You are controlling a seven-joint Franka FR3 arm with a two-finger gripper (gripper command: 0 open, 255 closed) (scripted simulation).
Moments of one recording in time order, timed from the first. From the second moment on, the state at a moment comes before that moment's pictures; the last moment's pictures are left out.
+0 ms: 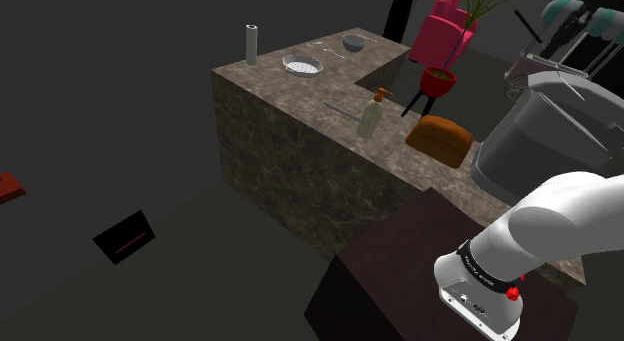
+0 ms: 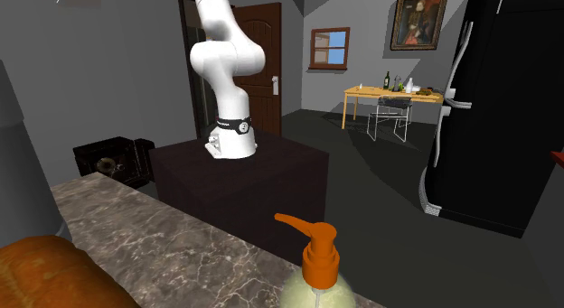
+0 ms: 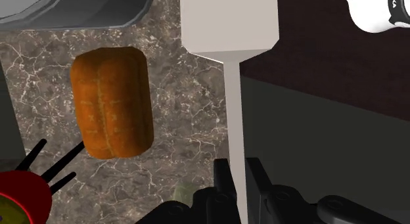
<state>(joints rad) -0.11 -0.54 -0.62 -1.90 -0.25 1.49 -0.98</state>
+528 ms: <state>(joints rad) -0.18 -0.66 -0.70 -1.92 -0.35 1.43 -1.12</state>
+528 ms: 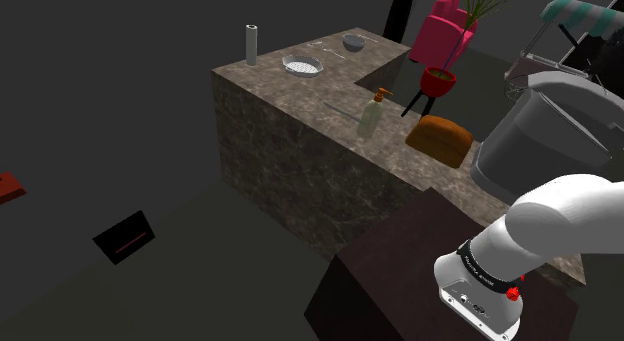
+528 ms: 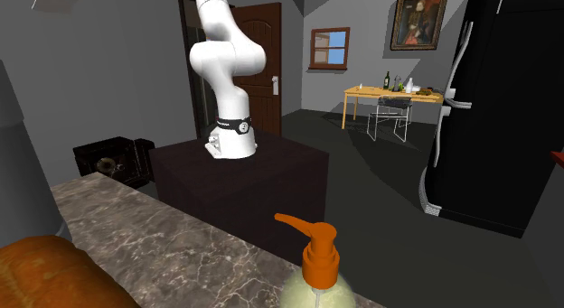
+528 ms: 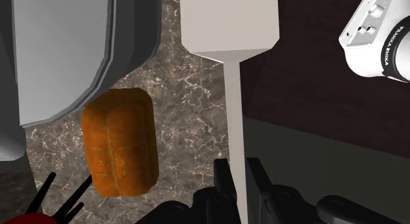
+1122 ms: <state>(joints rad) -0.23 -0.72 -0.82 -1.86 -0.45 1.37 -1.31</state>
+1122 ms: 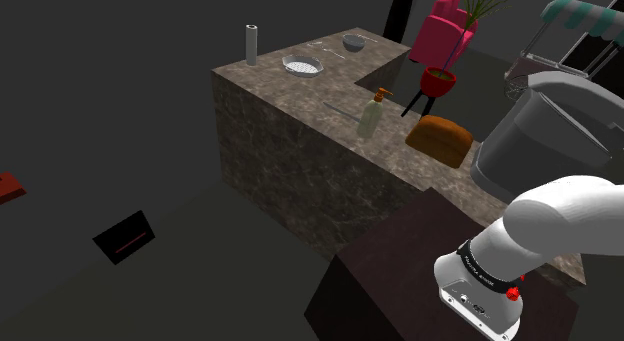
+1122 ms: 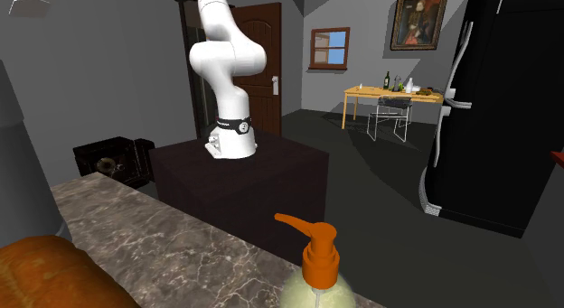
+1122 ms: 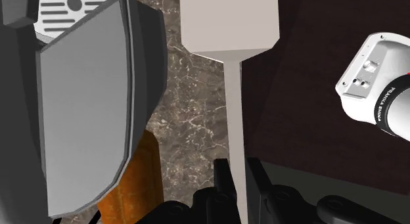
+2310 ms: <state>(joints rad) -0.26 -0.79 -1.00 -1.89 -0.58 1.43 -1.48</state>
